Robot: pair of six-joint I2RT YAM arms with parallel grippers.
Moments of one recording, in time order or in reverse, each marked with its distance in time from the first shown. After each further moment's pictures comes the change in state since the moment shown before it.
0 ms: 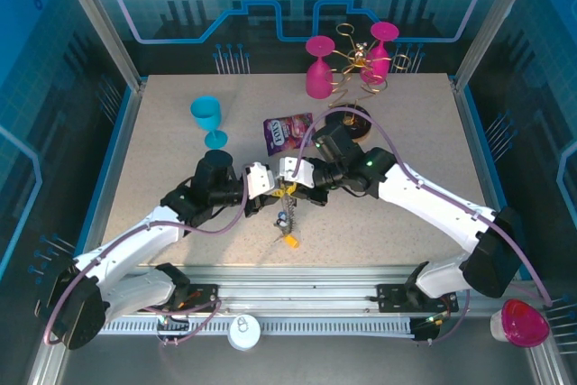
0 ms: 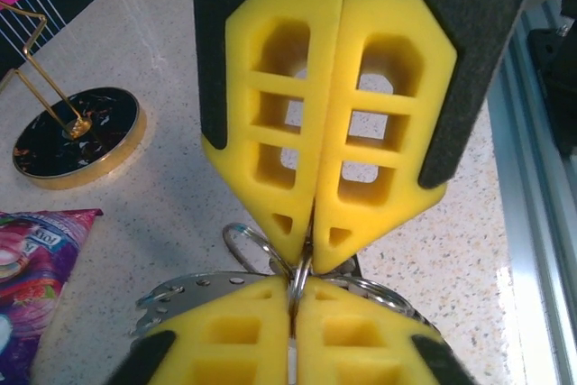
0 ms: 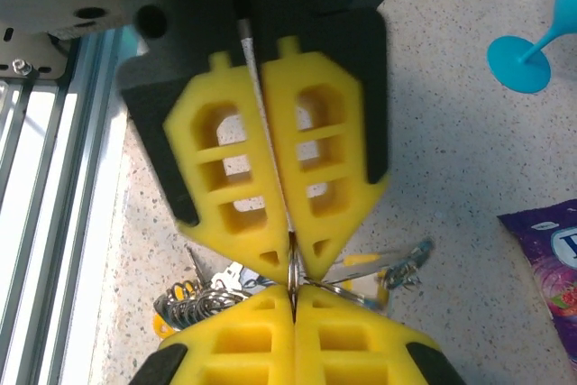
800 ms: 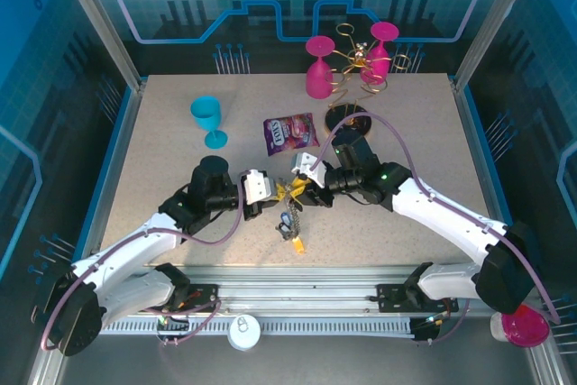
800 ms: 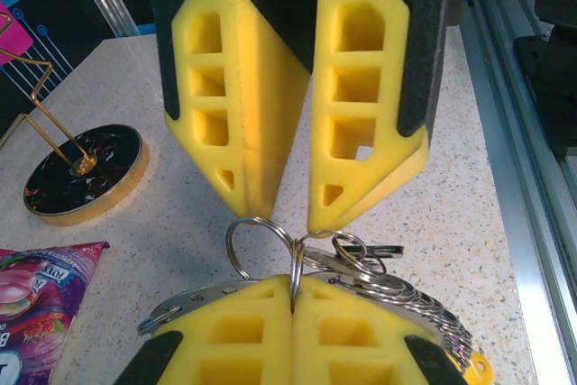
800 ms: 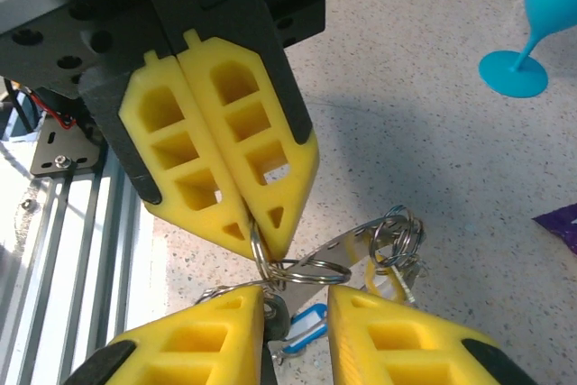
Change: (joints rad) left arm -0.002 -0.048 -0.074 0.111 0.027 0.028; right arm -0.079 -0.120 -0.227 0.271 -0.169 0.242
